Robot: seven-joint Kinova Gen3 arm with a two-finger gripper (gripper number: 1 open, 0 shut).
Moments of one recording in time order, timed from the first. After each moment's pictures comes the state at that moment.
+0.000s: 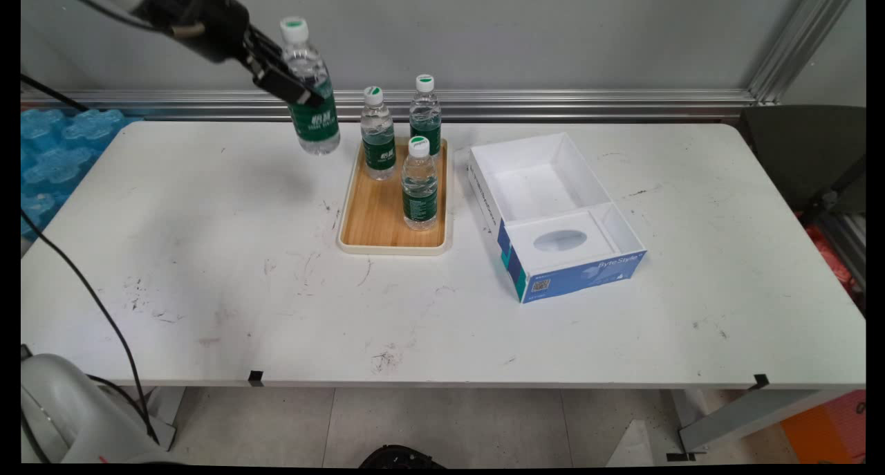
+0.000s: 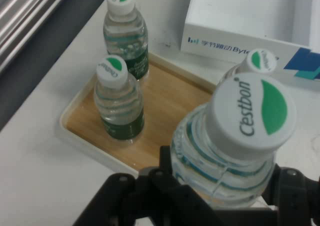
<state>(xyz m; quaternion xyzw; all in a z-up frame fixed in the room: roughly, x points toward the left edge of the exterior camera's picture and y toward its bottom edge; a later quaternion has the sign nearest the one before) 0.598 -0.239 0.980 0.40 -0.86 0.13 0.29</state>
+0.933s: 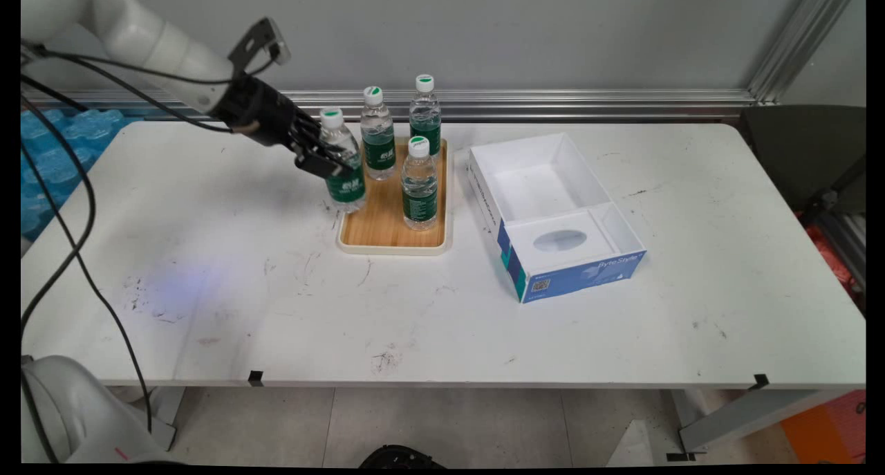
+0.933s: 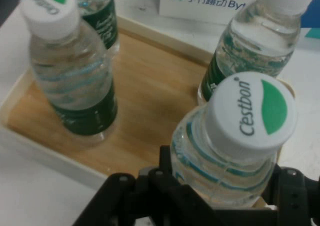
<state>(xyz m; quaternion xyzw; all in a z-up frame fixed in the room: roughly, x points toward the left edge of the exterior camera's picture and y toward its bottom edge) 0.595 -0.263 0.852 0.36 -0.87 0.10 0.31</state>
